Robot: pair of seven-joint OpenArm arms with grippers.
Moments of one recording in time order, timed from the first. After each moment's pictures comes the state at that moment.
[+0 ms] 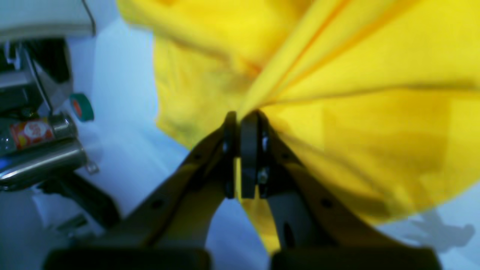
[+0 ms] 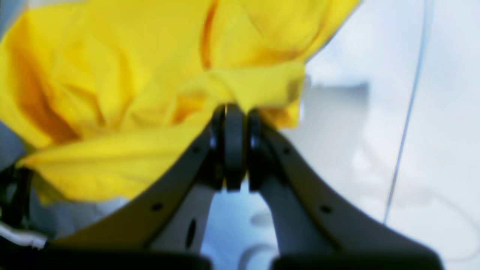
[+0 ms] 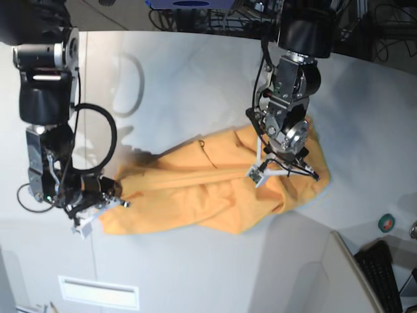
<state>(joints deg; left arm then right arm) -3.7 -3.0 6.0 73.9 43.6 -14.4 40.3 22.3 6.9 5.2 55.9 27.6 5.4 -55.4</state>
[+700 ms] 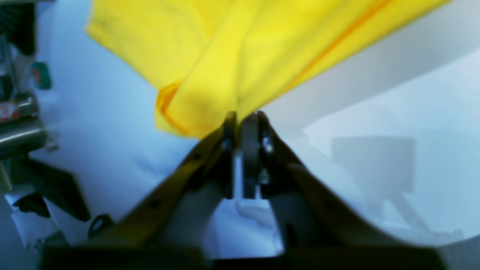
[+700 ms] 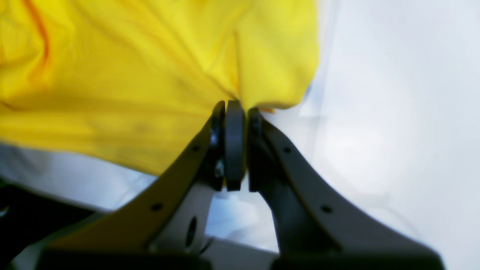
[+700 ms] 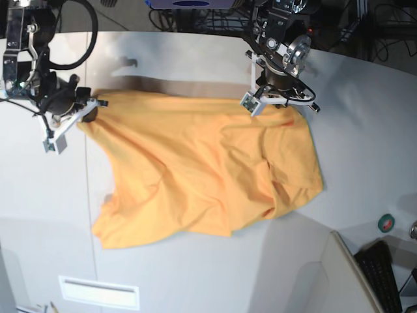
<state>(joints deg) 24.3 -3.0 6.7 97.9 44.1 -13.5 36.5 -16.1 10.1 10.2 99.2 27.1 5.9 -59.6</state>
